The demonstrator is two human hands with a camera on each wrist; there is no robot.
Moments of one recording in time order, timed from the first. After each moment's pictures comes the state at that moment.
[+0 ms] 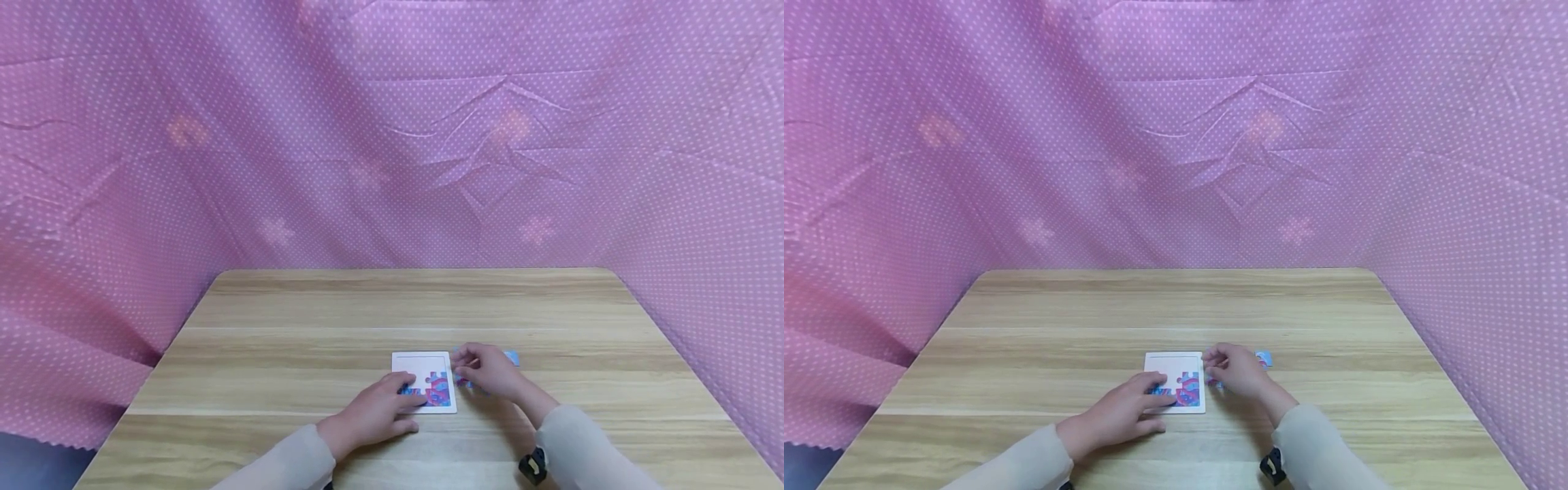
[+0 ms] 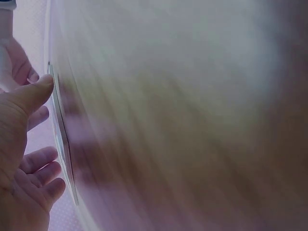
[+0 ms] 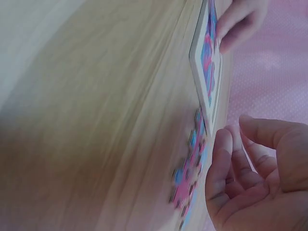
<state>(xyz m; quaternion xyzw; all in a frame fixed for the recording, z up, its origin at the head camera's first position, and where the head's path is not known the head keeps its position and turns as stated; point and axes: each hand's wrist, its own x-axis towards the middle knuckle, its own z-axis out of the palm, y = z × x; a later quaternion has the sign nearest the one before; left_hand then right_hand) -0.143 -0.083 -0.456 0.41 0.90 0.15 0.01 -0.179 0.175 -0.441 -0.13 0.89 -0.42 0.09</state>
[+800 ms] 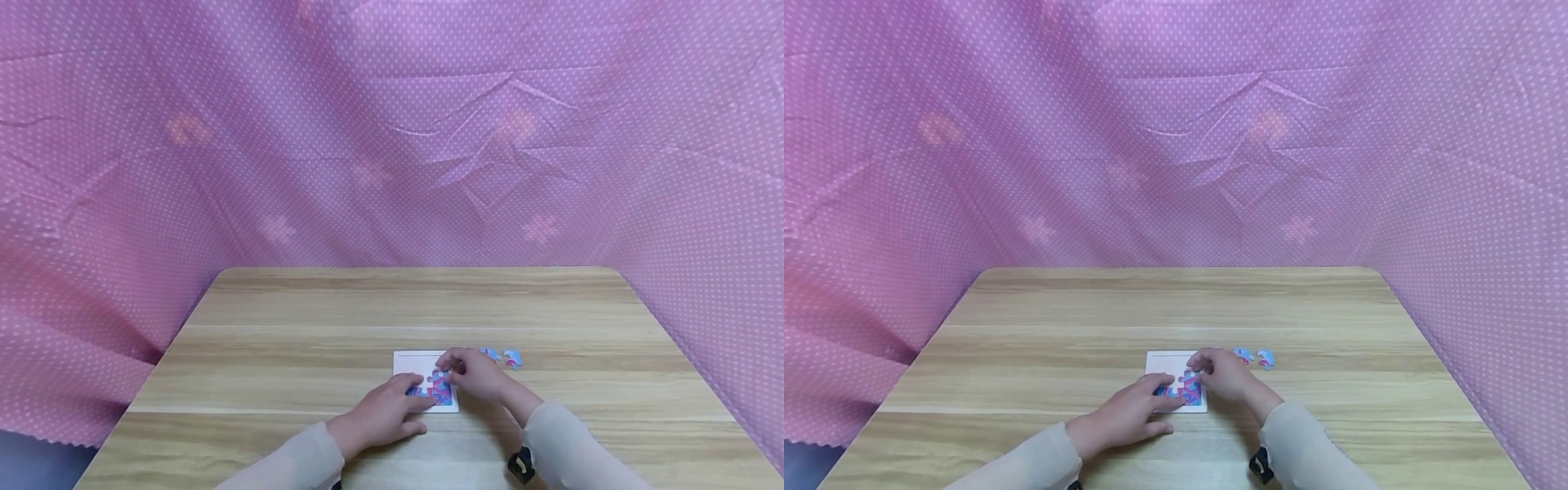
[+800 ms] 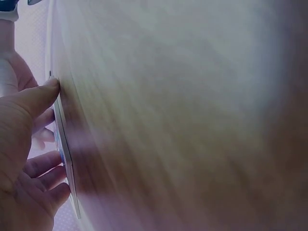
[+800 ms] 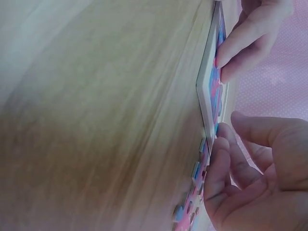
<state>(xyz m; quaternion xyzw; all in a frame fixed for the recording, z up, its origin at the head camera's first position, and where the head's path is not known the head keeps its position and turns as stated) -0.147 -0.070 -0.460 0.41 0.90 0.14 0.01 -0.187 0.153 -0.446 -0.16 0.90 -0.39 0.13</state>
